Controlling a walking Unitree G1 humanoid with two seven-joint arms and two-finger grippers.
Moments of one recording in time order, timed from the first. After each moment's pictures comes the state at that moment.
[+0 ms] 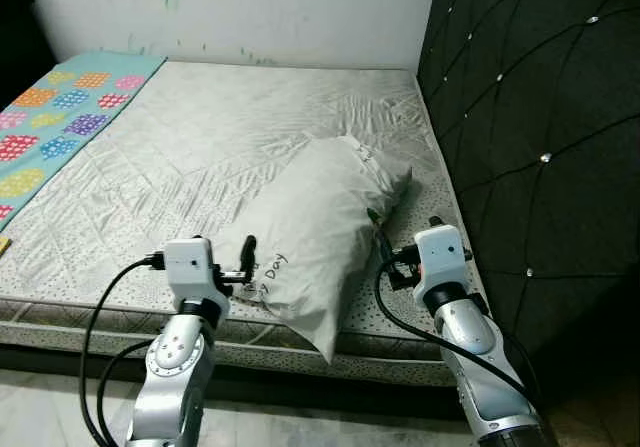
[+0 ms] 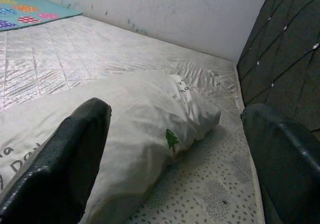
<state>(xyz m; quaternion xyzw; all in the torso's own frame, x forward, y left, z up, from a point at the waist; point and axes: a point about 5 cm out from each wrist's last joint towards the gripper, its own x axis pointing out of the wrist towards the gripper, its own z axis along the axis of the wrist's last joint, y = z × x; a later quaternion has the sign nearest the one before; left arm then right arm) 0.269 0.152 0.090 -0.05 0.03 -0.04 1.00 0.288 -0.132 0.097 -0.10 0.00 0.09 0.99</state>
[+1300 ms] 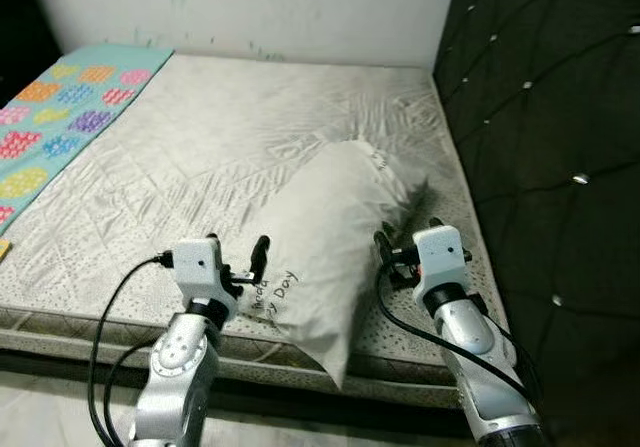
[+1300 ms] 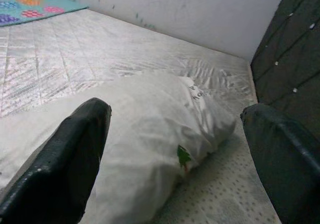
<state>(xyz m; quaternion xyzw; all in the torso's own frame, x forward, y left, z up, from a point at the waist) 0.267 0.146 0.090 -0.07 0.02 -0.07 0.99 0.288 -0.129 0.097 -0.10 0.00 0.10 0.99</state>
